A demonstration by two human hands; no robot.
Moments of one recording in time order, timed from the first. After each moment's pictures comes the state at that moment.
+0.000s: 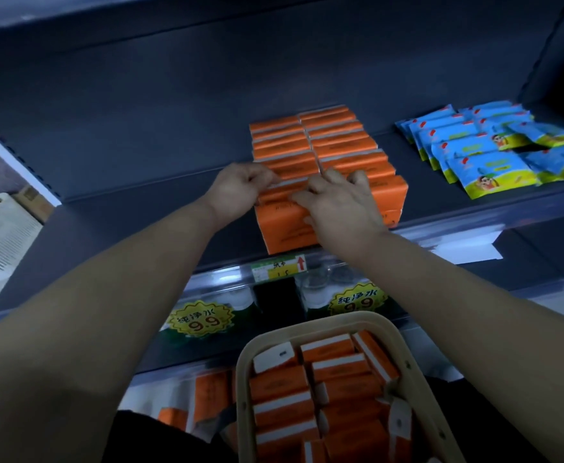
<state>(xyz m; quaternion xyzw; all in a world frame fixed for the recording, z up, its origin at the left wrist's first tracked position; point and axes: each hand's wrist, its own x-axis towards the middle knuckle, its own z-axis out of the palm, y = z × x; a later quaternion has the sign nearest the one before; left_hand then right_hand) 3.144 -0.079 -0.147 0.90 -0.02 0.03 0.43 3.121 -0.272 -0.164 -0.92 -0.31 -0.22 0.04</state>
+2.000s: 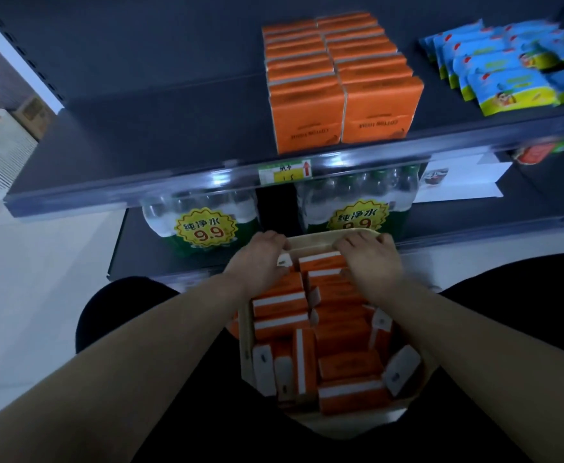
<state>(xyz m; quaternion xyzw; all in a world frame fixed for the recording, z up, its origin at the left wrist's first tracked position) 2.955 -0.117 -0.305 0.98 -0.06 -0.09 0.14 2.996 -0.331 -0.326 -0.96 -0.28 0.02 -0.02</state>
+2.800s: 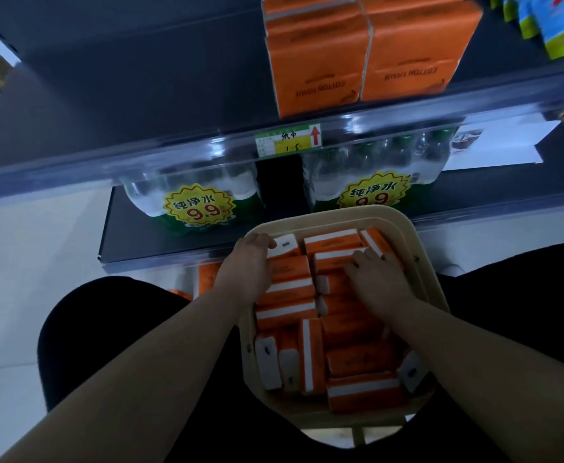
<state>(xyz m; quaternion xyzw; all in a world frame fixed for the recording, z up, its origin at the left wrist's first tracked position) 2.950 -0.099 -0.359 0.97 0.07 -0.11 0.19 2.990 -0.330 -0.407 -0.94 -0.31 0.14 -0.06</state>
